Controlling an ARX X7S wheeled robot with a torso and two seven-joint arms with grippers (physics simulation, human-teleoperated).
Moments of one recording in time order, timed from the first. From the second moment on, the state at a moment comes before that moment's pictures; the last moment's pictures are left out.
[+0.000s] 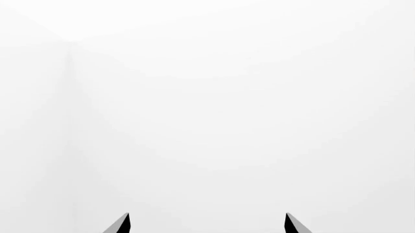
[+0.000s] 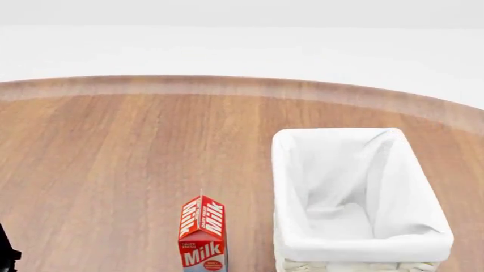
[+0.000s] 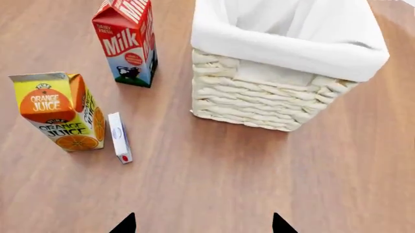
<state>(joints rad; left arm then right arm) -0.01 -0.44 0.04 1.00 -0.22 -0.50 -0.43 0.09 0.91 -0.24 -1.02 1.85 0.92 1.39</state>
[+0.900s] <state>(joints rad) 0.00 -0.47 0.06 0.99 -0.24 -0.47 -0.47 -0.18 0.86 -0.24 -0.96 1.55 0.99 1.20</state>
